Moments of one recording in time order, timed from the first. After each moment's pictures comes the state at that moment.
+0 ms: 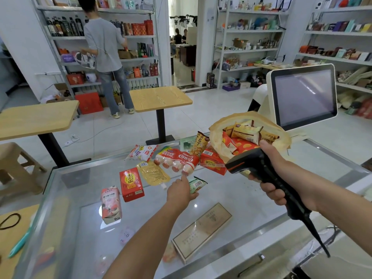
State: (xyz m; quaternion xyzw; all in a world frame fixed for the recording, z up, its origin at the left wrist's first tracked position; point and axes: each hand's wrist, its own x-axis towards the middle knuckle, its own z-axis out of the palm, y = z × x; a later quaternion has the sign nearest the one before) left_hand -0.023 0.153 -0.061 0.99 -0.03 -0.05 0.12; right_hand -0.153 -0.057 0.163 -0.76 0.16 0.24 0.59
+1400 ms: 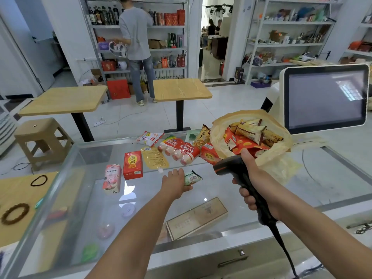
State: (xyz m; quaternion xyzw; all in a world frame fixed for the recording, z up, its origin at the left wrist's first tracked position) left_hand -0.046 0.139 -0.057 1.00 0.00 -0.07 0.07; right_hand -0.145 -0.080 0.122 -0.76 0.13 0.25 0.59
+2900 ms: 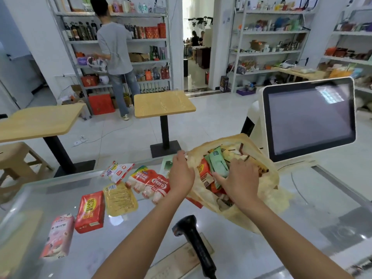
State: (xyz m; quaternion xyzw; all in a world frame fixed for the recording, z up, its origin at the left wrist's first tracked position) left_hand 0.077 0.032 0.036 0.90 0.06 0.12 0.41; right_hand 0.048 -0.122 0.057 -0.98 0.05 -0.19 0.10
